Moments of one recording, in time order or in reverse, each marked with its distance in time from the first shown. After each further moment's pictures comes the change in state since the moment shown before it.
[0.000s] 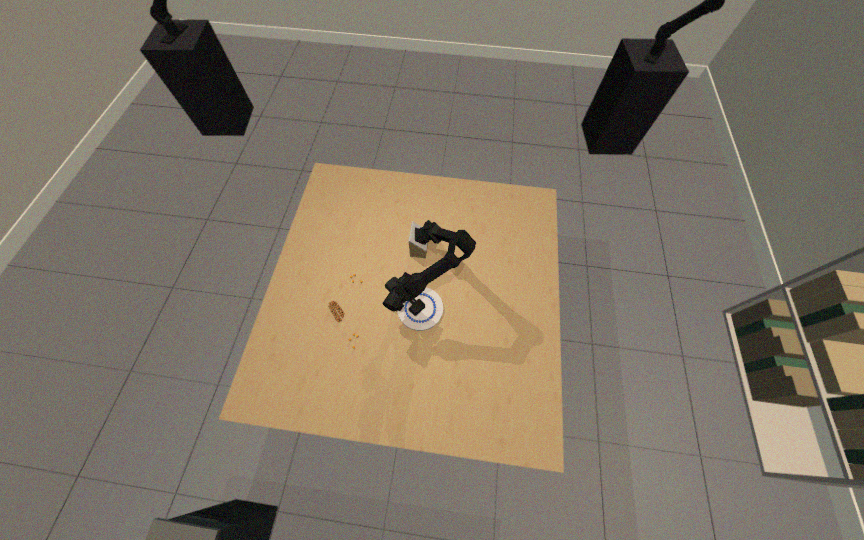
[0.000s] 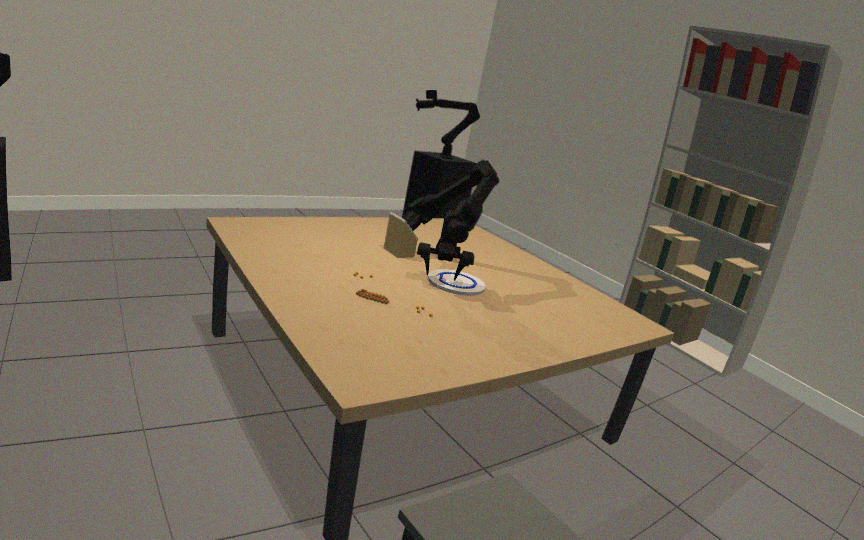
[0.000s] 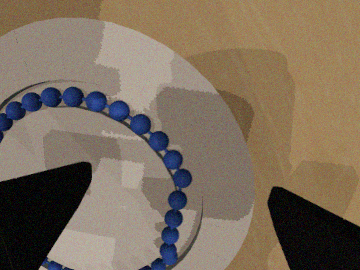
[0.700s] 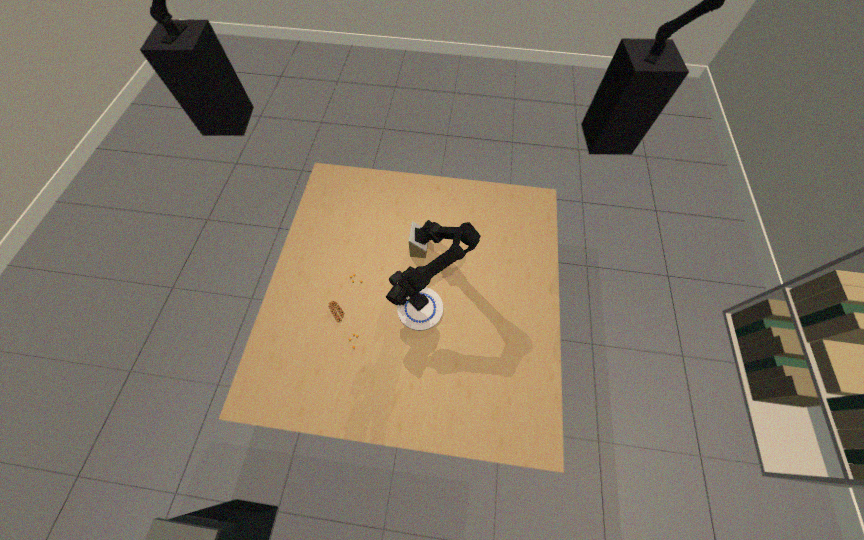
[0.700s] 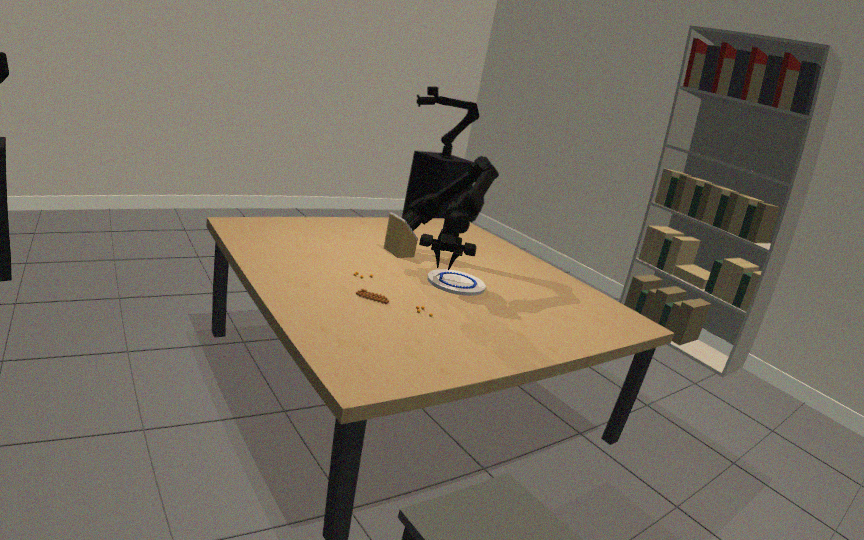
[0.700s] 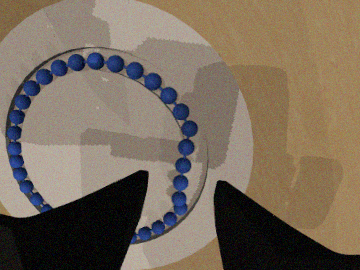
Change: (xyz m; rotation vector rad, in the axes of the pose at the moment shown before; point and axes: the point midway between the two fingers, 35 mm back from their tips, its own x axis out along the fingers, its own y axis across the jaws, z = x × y) arm -0.024 0.002 -0.021 0.040 -0.007 -0.002
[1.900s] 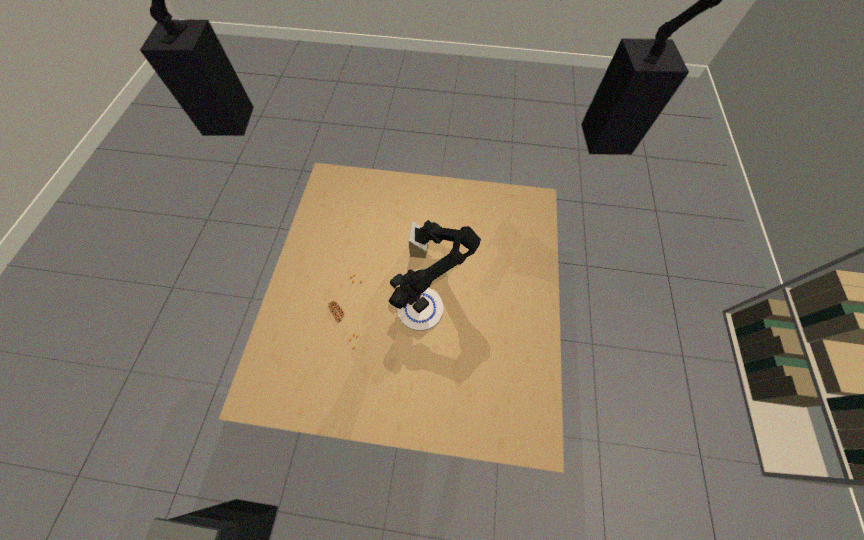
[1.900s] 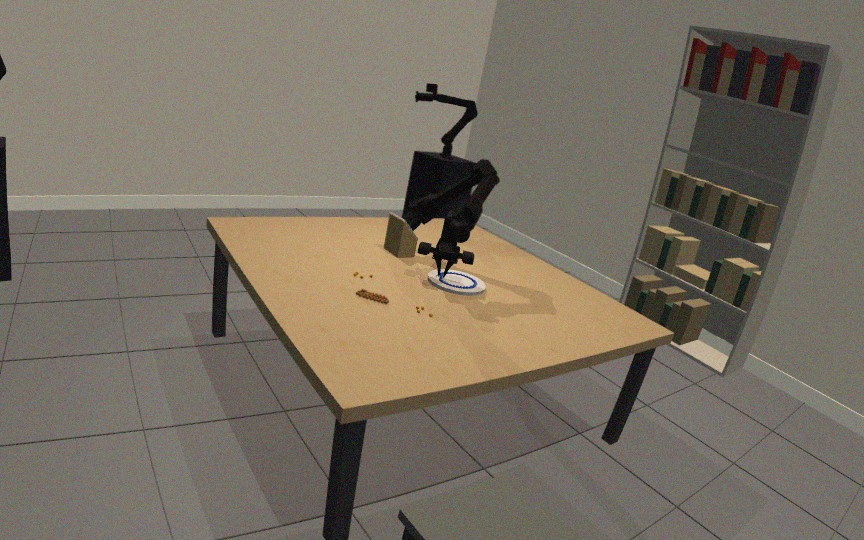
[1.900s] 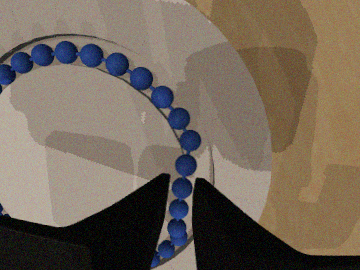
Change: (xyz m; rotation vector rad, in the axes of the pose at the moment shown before) arm 0.030 0.000 -0.002 0.001 0.005 -0.002
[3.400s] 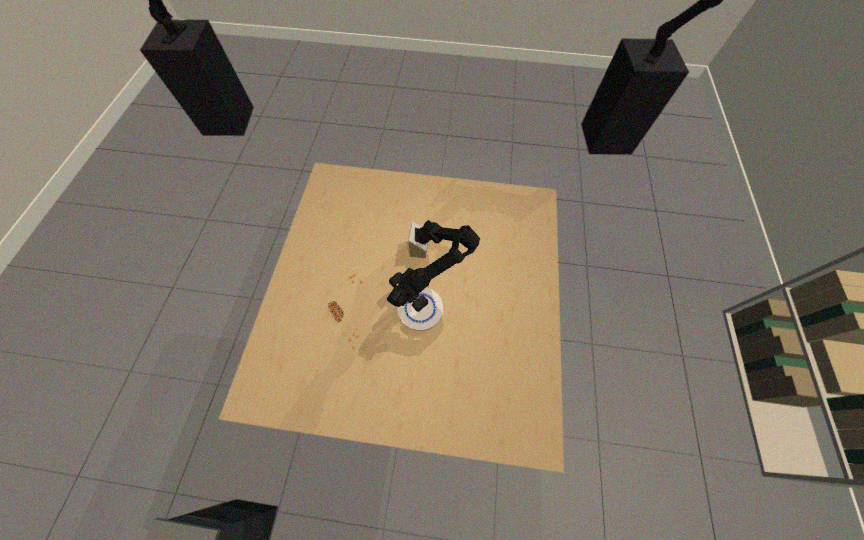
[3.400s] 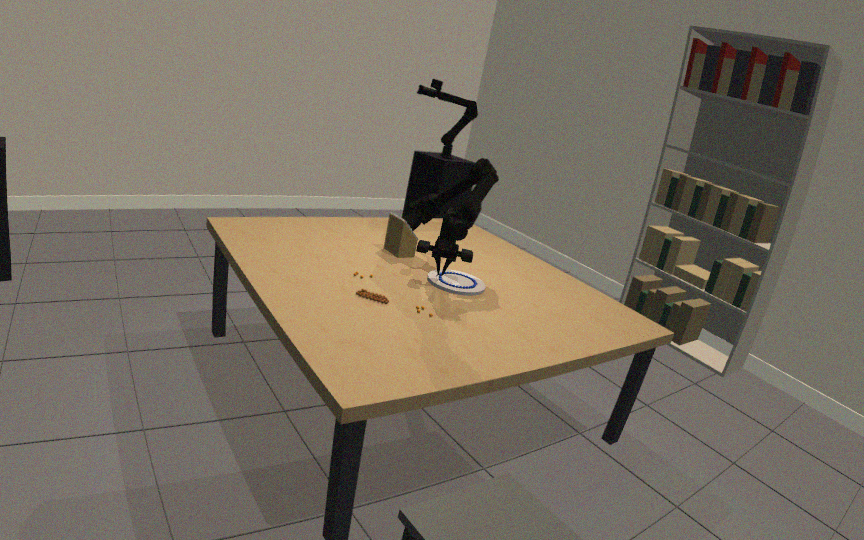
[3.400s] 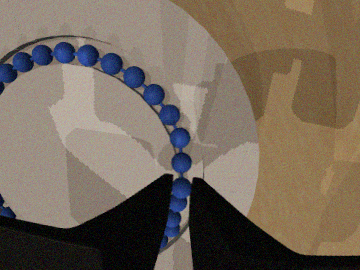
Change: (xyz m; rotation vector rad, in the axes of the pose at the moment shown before) arm -0.006 -0.005 0.000 0.002 0.001 0.004
